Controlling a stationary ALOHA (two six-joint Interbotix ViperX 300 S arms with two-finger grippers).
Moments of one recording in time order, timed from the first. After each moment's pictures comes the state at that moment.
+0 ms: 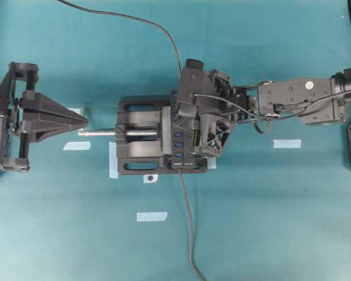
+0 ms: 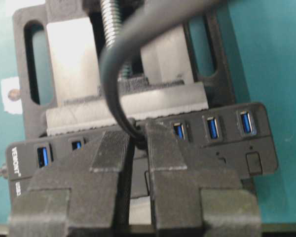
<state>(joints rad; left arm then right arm) -0.02 -0.78 1.01 0.01 -0.03 -0.04 -0.07 0.07 0.56 -0.15 0.19 0.25</state>
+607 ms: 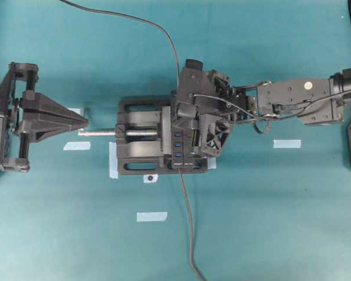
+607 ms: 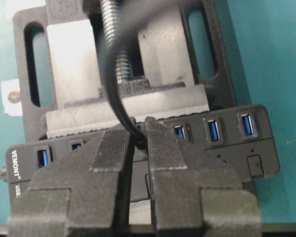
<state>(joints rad) -0.02 -0.78 1.01 0.01 -0.03 -0.04 -0.07 0.08 0.56 -0.15 0.19 0.25</state>
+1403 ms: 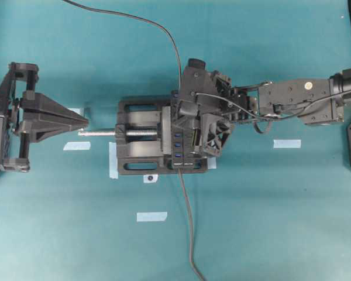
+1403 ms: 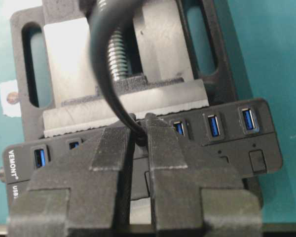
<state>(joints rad) -0.02 -0.78 1.01 0.01 -0.03 -0.04 -0.07 0.08 0.58 -0.13 0.19 0.25</state>
